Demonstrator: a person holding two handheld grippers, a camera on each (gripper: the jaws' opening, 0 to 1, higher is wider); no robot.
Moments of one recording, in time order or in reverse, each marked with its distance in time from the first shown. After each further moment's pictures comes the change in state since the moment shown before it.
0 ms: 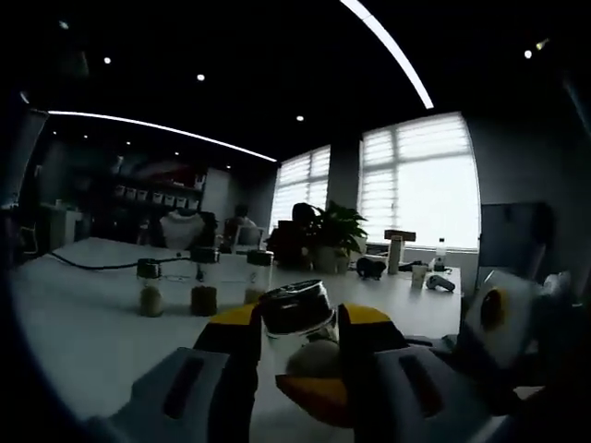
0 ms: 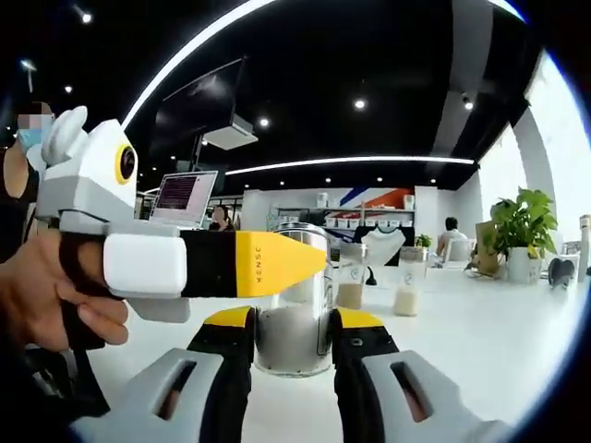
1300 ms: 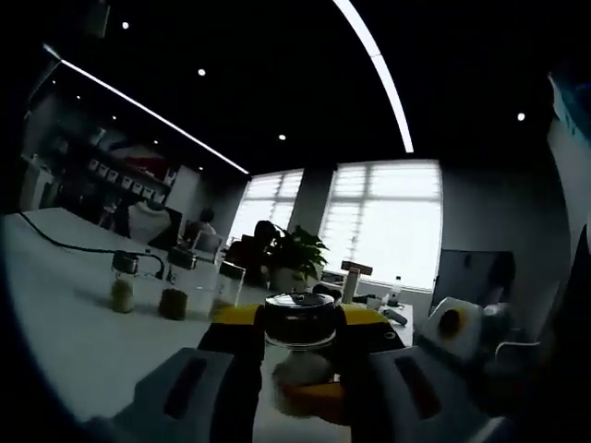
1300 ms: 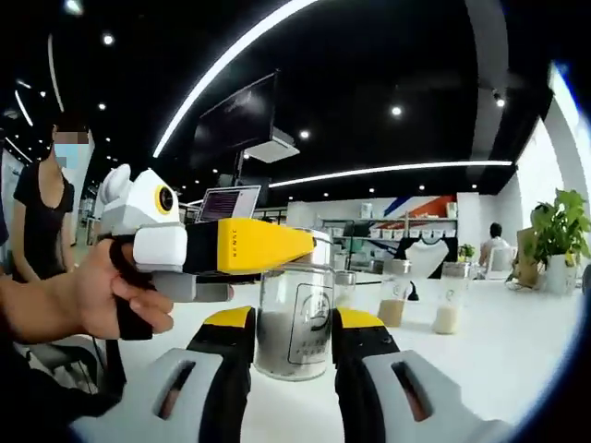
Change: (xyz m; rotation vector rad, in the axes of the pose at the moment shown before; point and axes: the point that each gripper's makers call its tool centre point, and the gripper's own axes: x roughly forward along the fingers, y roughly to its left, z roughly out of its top) left arm -0.019 0.003 0.019 -0.109 -0.069 -0.207; right arm -0.001 0.028 0.019 0.003 -0.058 0.240
